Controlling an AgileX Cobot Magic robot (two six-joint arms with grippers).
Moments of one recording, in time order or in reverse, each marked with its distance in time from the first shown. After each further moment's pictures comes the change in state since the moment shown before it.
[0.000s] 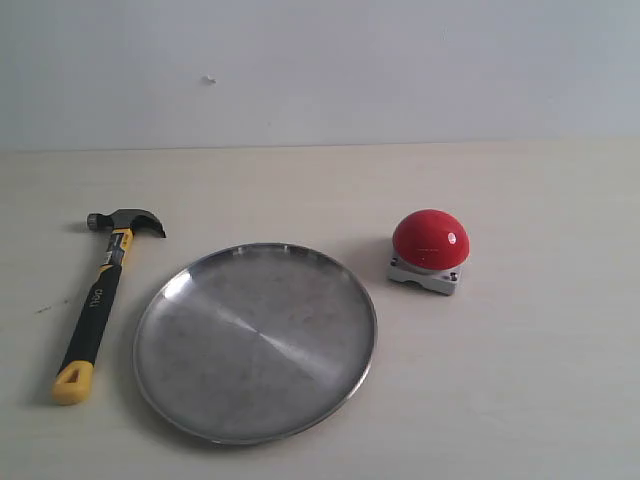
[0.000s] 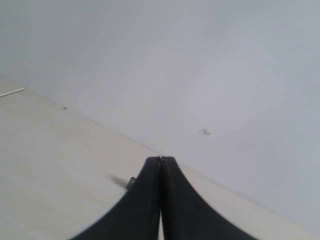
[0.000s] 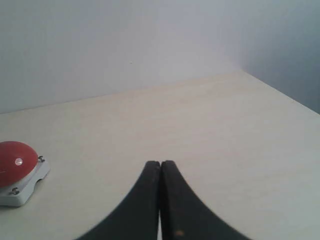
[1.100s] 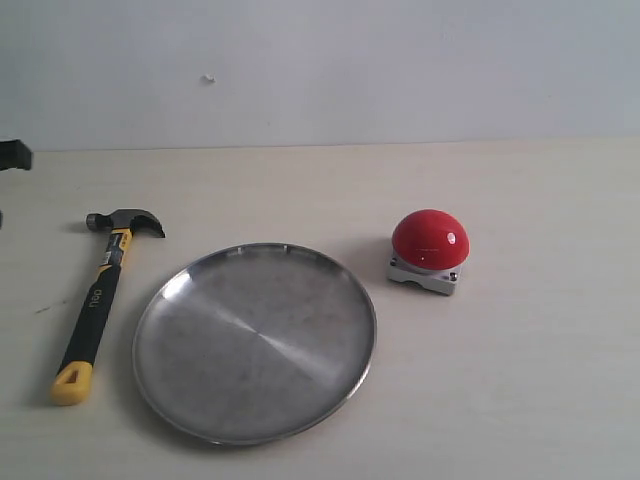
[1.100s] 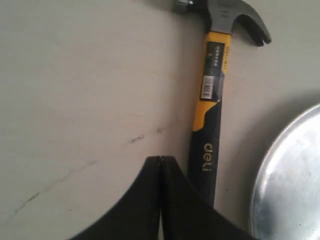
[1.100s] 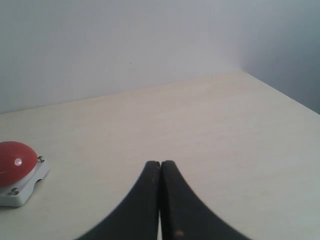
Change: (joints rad) left arm -0.034 1.686 -1.209 -0.309 0.783 0.582; right arm 0.000 0.000 0.000 0.000 0.000 0.000
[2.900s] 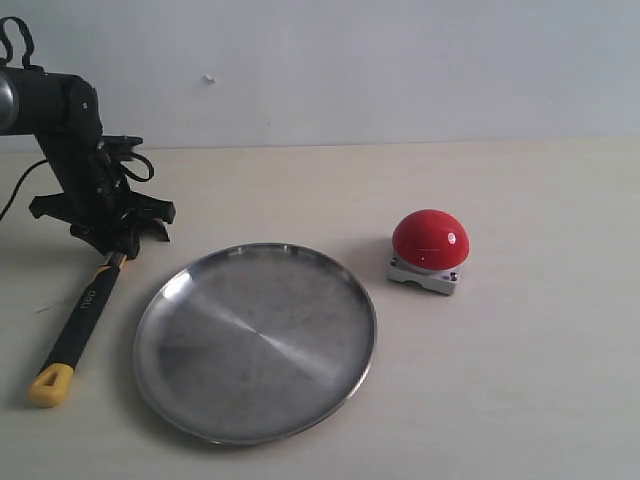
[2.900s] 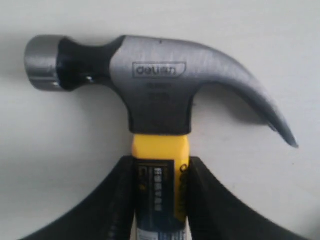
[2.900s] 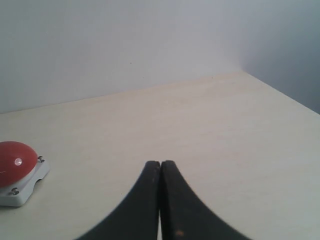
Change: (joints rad) left arm -0.197 0.645 -0.551 0.174 0.123 -0.046; right arm 0.000 0.000 0.000 0.000 0.000 0.000
